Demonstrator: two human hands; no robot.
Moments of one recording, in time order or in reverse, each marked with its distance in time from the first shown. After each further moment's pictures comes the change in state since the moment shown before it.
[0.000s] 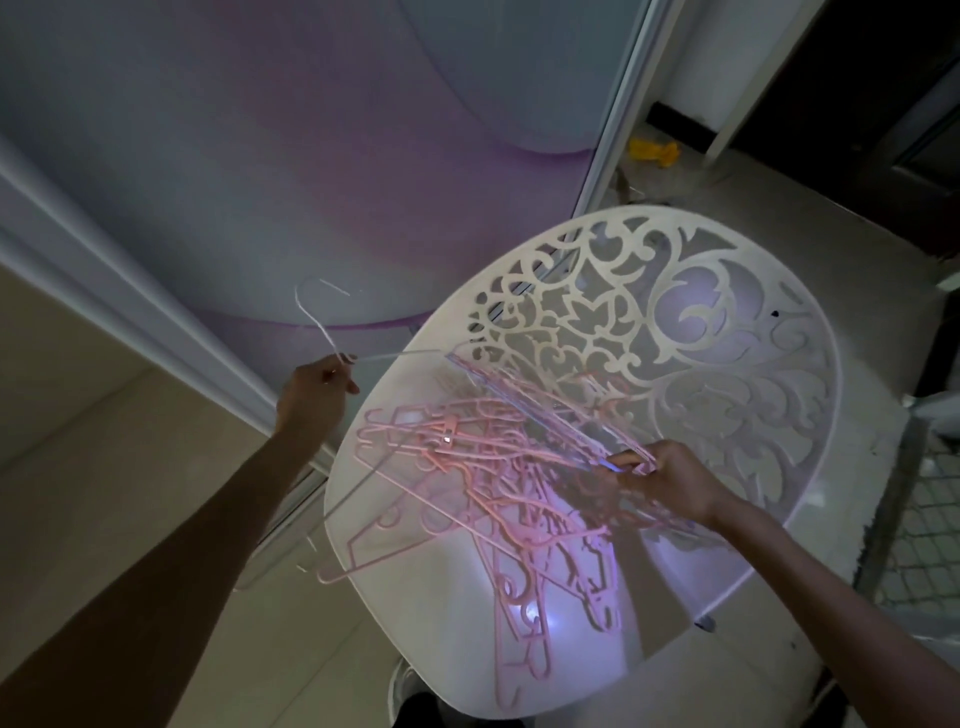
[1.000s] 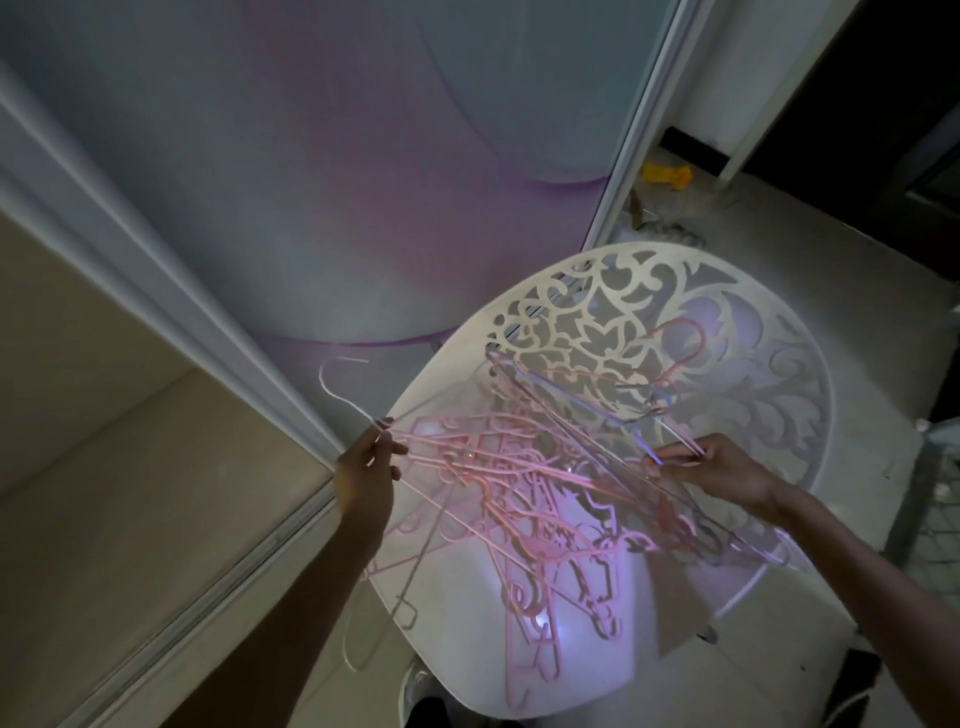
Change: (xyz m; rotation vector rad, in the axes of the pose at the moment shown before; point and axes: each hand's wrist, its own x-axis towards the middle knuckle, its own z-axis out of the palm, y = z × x) left_hand -0.086 -0.009 0.018 -0.532 0.093 -0.104; right_hand -0.013 -0.014 -0.051 0.374 -0.025 0.135
